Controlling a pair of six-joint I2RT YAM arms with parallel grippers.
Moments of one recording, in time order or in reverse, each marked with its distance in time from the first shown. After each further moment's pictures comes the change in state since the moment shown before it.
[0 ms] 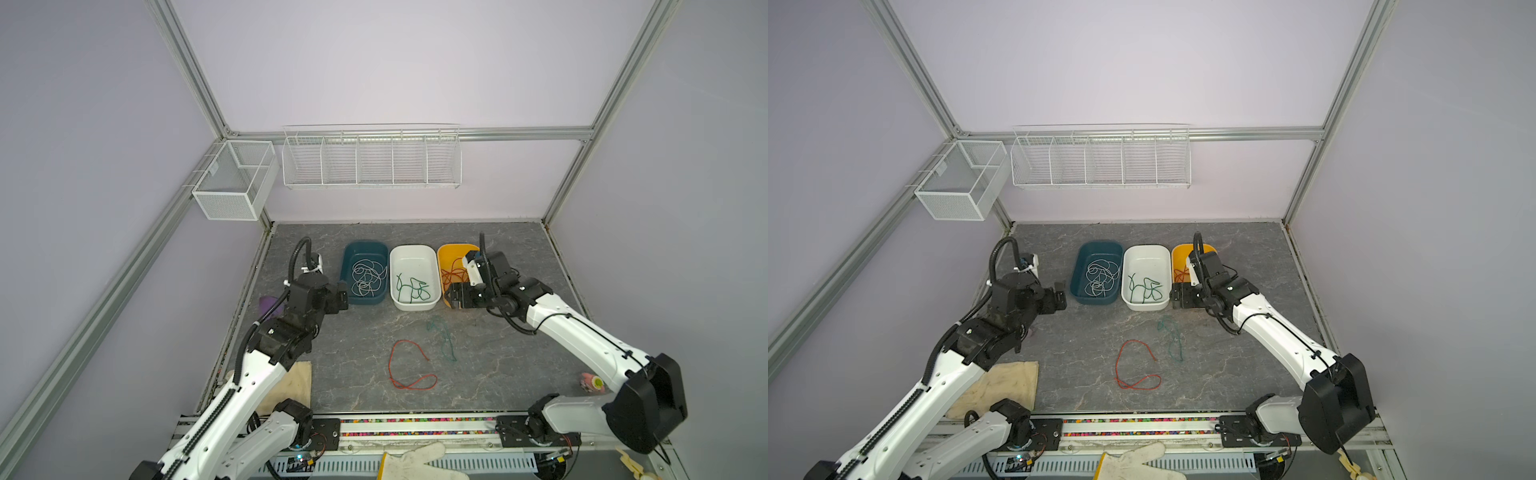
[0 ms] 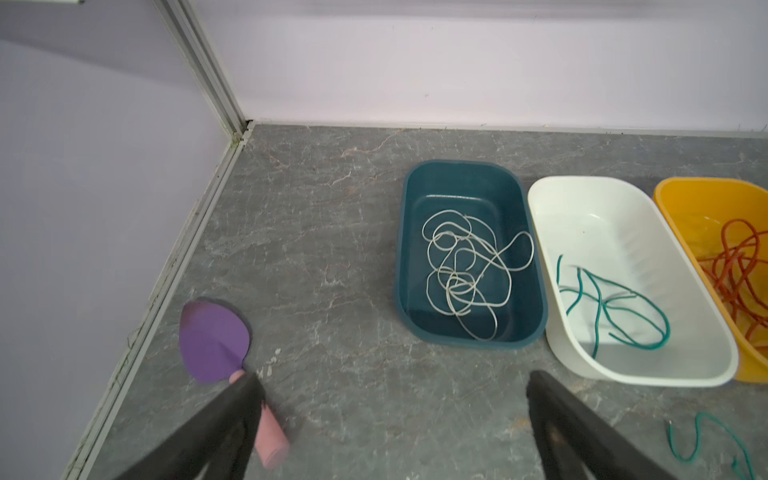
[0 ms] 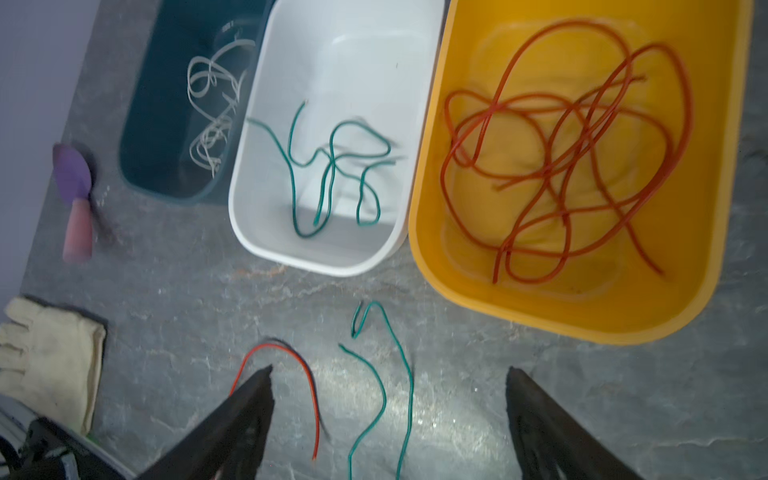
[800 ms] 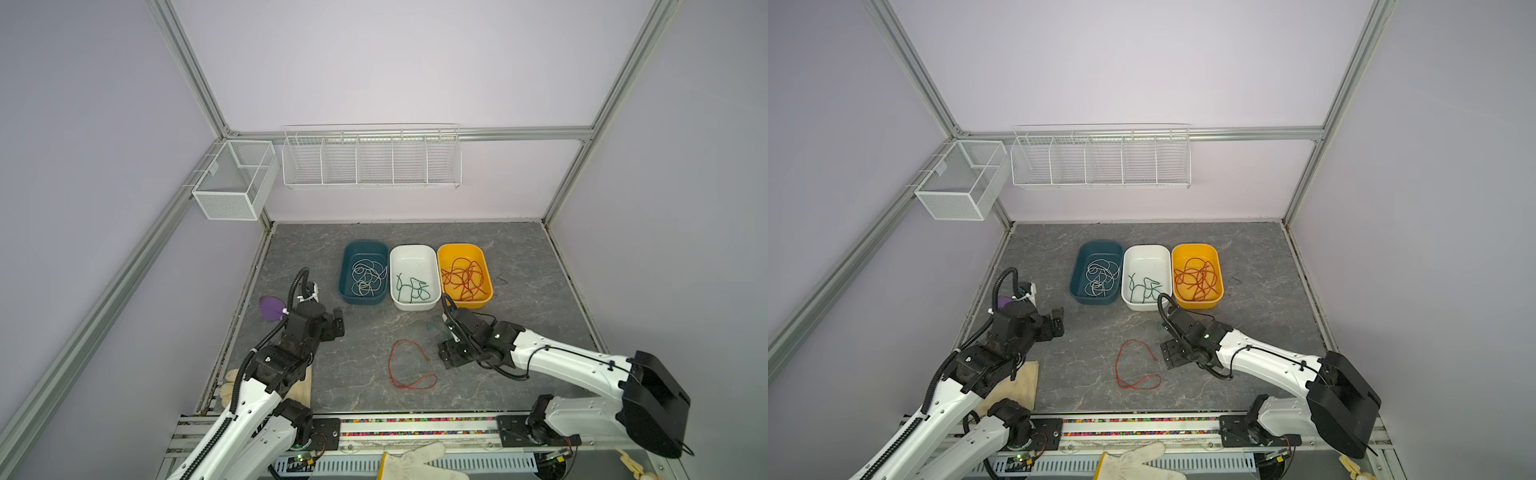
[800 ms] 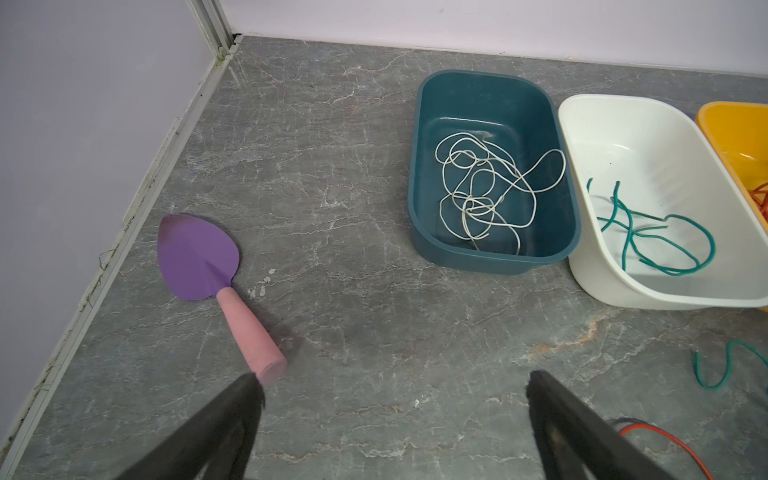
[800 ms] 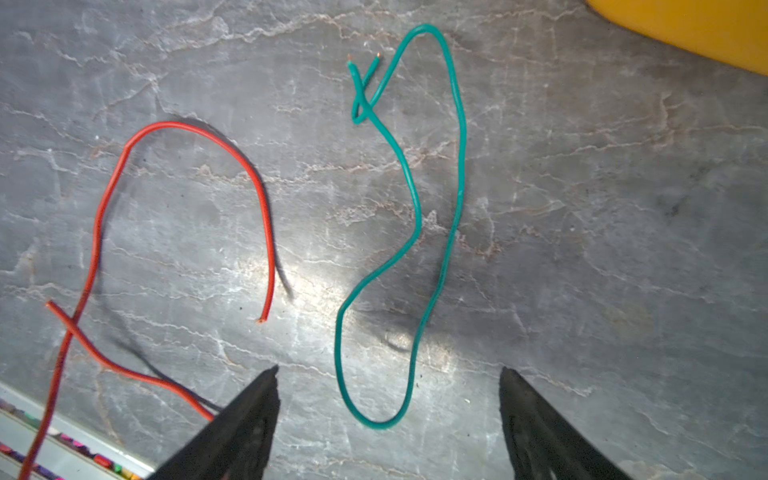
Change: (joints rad) left arm 0.000 -0.136 -0.199 -0.023 0.034 -0.079; right arm 0.355 -0.027 -0.277 0.010 0.188 0.101
